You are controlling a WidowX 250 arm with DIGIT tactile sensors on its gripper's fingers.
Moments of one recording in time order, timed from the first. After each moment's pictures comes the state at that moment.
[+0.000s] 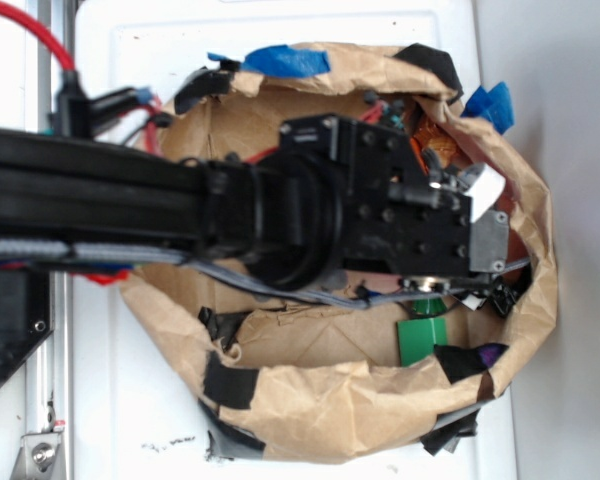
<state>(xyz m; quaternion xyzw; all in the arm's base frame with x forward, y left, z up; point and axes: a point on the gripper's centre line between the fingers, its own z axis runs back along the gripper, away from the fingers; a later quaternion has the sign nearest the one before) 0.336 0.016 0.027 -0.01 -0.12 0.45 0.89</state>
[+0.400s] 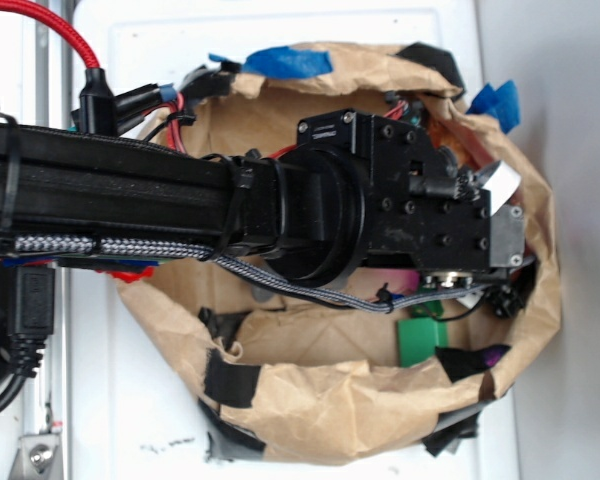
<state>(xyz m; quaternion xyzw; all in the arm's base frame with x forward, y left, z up) 0.338 0.012 0.024 -0.01 -0.10 0.43 0.90</state>
